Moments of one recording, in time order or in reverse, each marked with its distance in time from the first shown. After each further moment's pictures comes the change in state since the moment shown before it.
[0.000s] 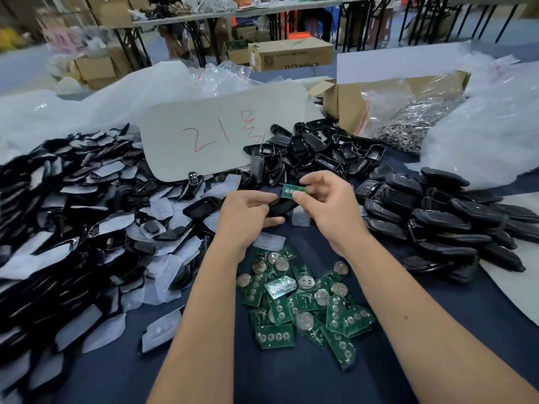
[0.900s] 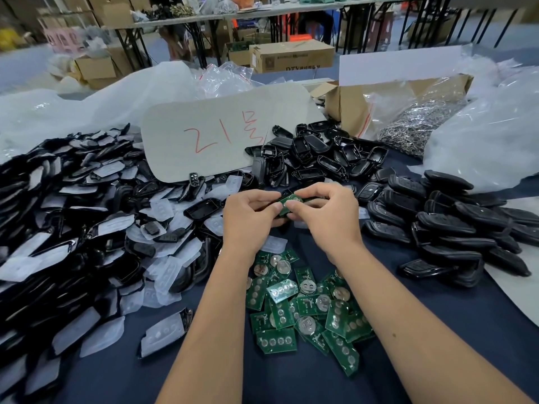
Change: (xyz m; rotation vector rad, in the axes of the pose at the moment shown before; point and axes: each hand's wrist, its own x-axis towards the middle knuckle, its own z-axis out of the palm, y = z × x) left_hand -0.007 -0.002 0.009 -0.056 0.088 0.133; right_hand -0.013 -0.010 0.014 -0.038 0.094 0.054
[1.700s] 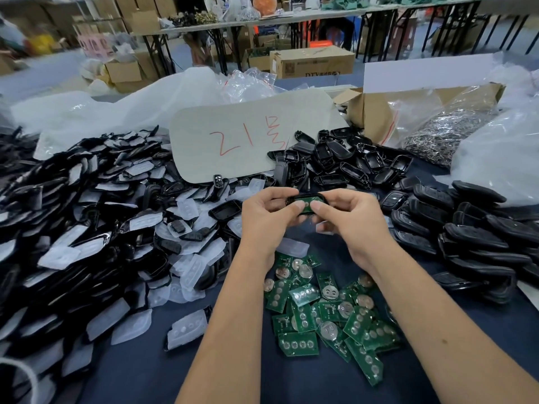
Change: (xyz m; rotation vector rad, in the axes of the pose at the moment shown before) left_hand -0.006 0.009 -0.005 -0.233 -0.008 -0.018; right_hand 0.000 -0.009 -0.006 0.266 -0.175 0.125
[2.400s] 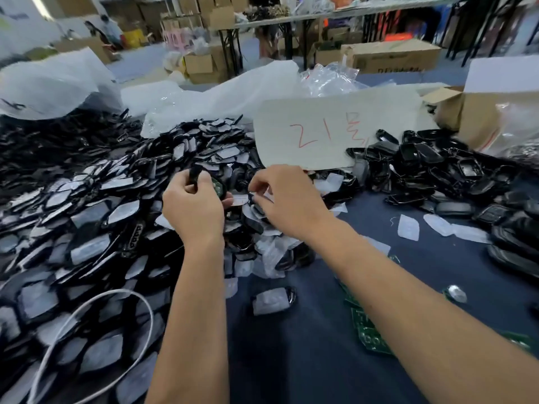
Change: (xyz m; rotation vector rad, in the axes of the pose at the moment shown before) left_hand -0.029 0.084 -0.164 0.232 0.866 0.221; right_hand -0.002 -0.024 0.194 -0.890 -0.445 -0.707
